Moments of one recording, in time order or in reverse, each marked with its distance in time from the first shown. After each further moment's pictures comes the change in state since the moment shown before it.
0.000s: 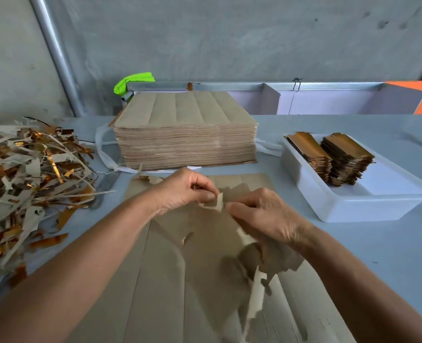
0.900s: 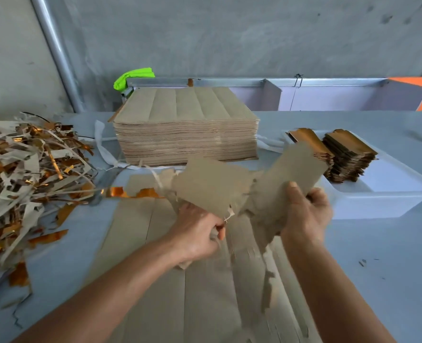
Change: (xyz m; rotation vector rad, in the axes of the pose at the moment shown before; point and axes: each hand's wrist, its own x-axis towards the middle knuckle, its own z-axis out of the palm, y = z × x) left_hand -0.031 -0.018 0.065 0.728 0.096 0.031; right_hand -0.001 0.030 0.015 0.987 1.108 0.392
